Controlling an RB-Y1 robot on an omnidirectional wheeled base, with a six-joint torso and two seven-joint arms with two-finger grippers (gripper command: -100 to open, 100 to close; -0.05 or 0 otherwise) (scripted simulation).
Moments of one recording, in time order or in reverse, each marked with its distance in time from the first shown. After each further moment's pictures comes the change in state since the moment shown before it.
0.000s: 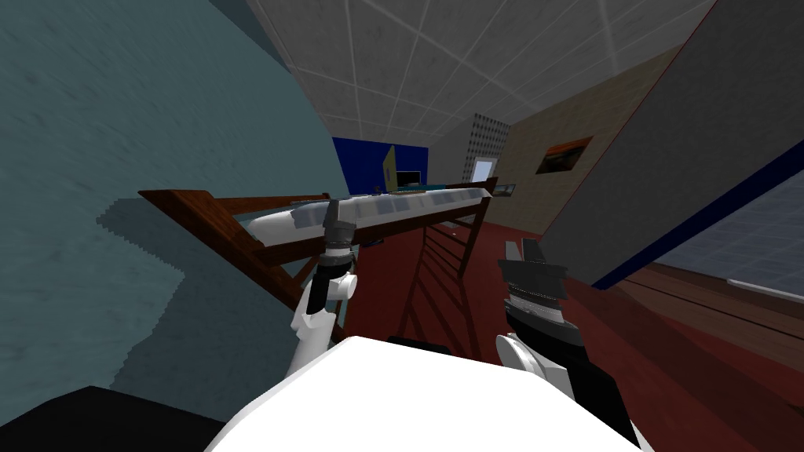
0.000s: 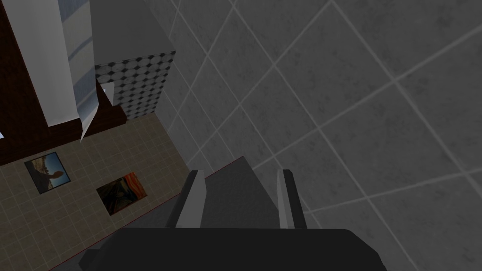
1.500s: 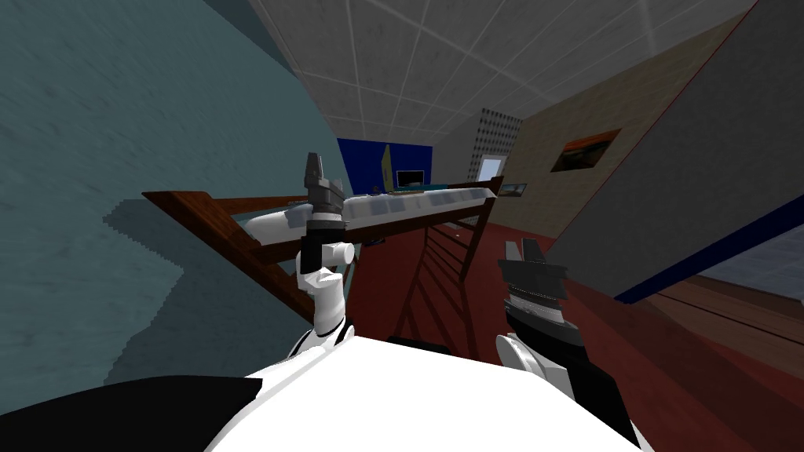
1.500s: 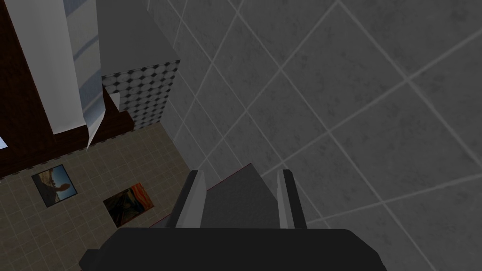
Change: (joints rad) left arm -0.442 0.020 0.143 -0.009 -0.017 0.379 -0.084; right arm 0.000 0.000 0.000 0.000 0.000 0.000 0.000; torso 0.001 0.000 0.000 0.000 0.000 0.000
